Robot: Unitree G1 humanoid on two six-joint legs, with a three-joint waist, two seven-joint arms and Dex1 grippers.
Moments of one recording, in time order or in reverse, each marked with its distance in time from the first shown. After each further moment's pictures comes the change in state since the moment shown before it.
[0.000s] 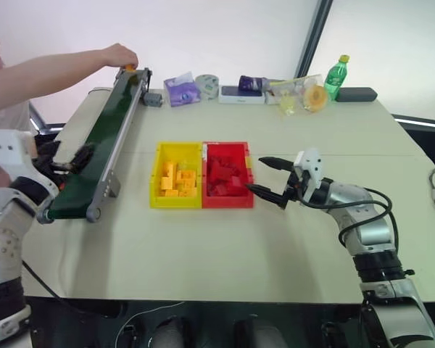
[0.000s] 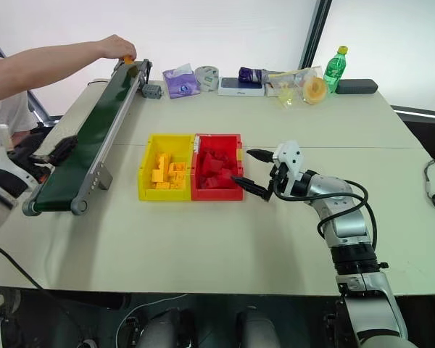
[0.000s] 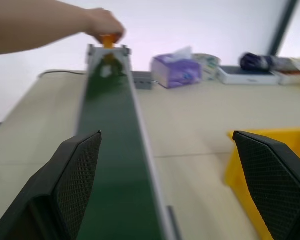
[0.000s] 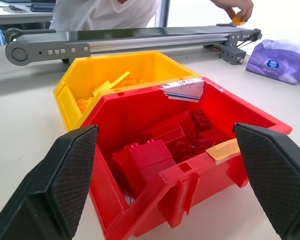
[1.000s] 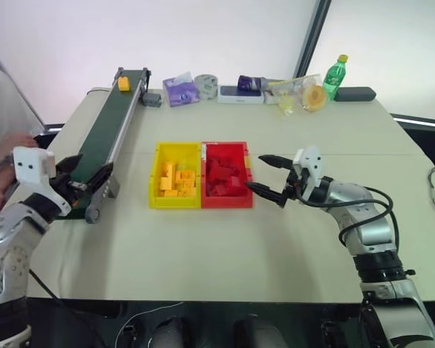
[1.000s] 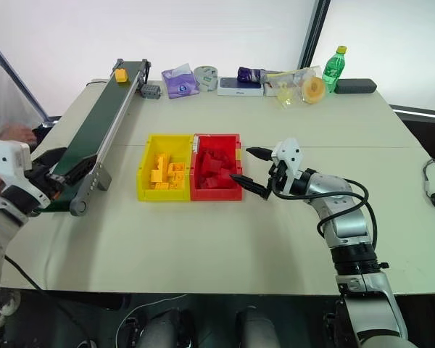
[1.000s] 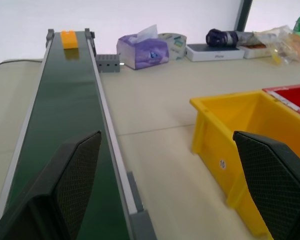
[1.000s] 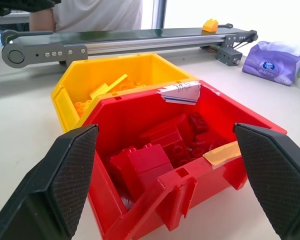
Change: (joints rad) left arm 0.129 -0.018 0.005 -0.043 0.016 -0.069 -0.036; right arm 0.000 0.001 0.001 -0.042 0.001 0.039 -0.028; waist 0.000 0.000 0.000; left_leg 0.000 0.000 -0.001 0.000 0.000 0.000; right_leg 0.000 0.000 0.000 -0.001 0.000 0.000
